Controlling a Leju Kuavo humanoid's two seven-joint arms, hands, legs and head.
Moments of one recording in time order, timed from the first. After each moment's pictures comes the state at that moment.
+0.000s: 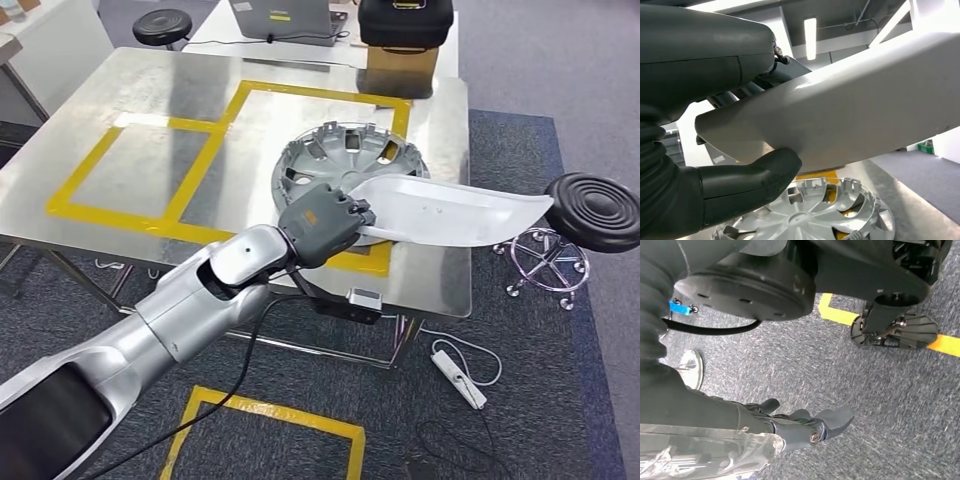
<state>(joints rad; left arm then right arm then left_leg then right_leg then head) -0.91 -0.11 -1.06 -0.91 -1.05 0.17 -0.20 -0.13 0.20 -1.09 -0.19 1.22 -0.14 -0.05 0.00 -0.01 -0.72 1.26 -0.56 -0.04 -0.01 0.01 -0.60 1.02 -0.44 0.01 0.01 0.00</state>
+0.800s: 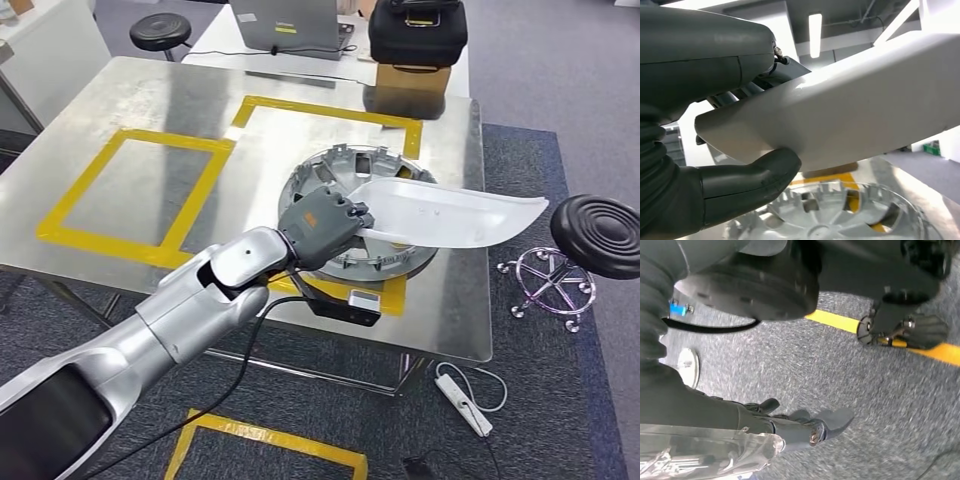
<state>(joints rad) -0.91 -0.11 -1.06 -0.91 -1.05 0.16 -0.20 -0.13 0.20 -1.09 -0.19 1.22 -0.13 -0.05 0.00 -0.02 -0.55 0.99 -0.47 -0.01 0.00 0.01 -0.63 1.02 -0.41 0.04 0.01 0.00</state>
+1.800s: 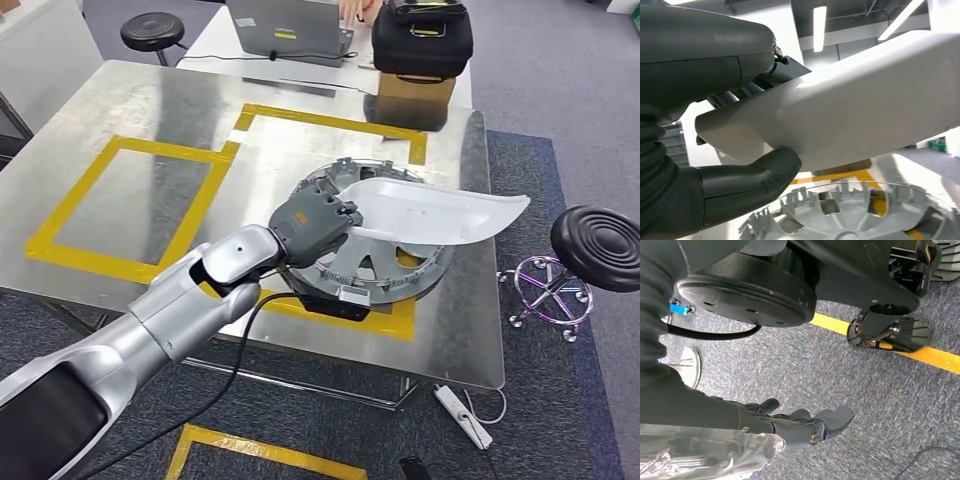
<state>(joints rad) -0.92 -0.11 -1.06 -0.86 -1.04 0.17 -0.21 -0.13 0.20 -1.09 -0.19 1.24 -0.13 -0.04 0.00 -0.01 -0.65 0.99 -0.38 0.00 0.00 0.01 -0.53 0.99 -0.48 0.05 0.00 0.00</state>
